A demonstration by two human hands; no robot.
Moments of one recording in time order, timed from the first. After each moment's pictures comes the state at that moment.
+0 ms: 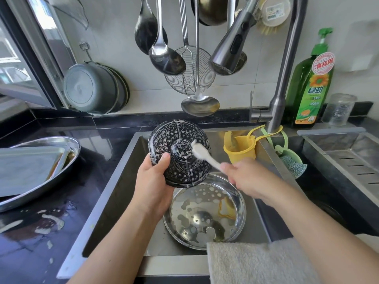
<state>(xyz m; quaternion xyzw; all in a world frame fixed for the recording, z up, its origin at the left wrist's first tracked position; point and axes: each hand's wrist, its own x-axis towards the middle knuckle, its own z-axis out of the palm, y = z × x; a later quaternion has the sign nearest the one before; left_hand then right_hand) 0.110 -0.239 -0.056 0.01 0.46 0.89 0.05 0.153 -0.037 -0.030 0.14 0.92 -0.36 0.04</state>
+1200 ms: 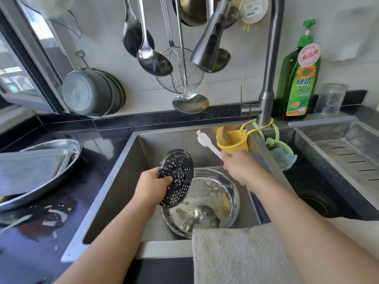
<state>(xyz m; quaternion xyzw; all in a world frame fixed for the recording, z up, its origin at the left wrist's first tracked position) 0.102 -0.249 -0.094 -0.03 0.83 0.56 0.02 0.135 -0.014 -0.057 0.21 0.88 -0.43 -0.01</state>
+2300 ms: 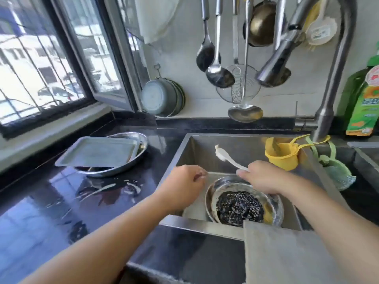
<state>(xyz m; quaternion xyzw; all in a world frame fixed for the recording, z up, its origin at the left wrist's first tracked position) 0.183 -0.306 -0.015 0.15 0.96 0.25 -0.03 0.170 -0.082 -0.001 0.01 0.98 -0.18 0.12</state>
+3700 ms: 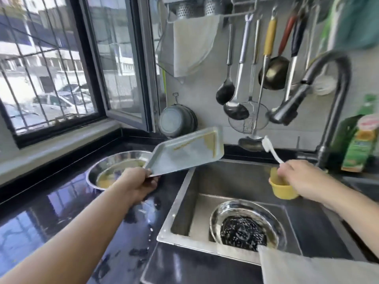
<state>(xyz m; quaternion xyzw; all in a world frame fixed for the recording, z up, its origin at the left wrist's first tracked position) 0.137 -0.455 0.028 -0.20 0.57 0.80 -0.01 0.190 -0.070 0.066 0.09 0.95 -0.30 -0.06</state>
